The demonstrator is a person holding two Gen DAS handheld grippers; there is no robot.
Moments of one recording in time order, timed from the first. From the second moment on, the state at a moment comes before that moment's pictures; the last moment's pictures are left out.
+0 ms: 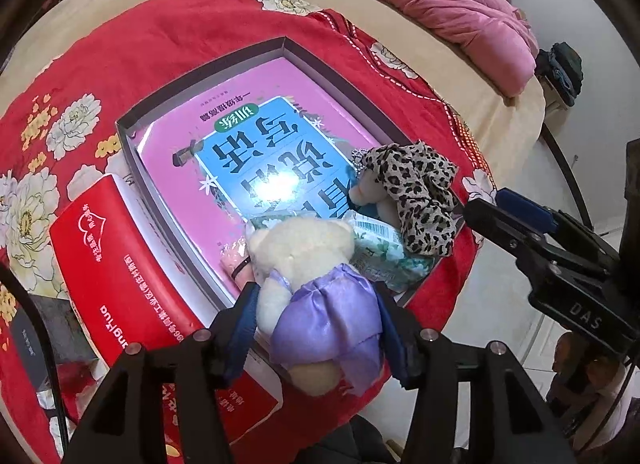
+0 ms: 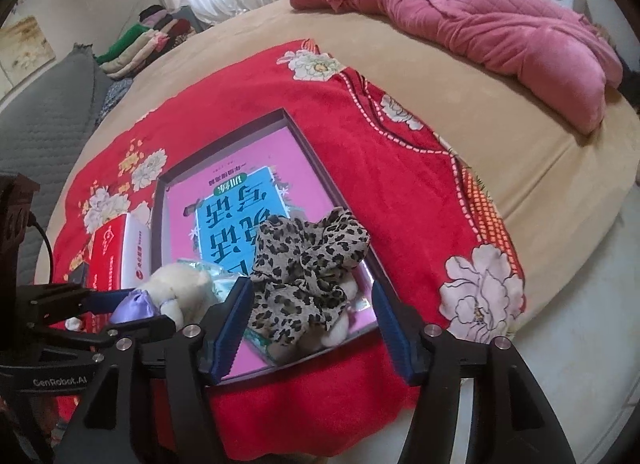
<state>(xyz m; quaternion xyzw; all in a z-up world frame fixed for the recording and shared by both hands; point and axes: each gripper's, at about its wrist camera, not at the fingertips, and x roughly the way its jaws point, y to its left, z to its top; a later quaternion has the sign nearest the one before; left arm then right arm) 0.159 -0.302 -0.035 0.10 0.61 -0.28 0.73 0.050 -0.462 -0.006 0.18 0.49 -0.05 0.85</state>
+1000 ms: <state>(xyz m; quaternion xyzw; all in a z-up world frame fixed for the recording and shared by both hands) 0.153 -0.256 0.005 0.06 0.57 -0.27 0.78 0.043 -0.430 0.057 0.13 0.44 -0.05 0.89</state>
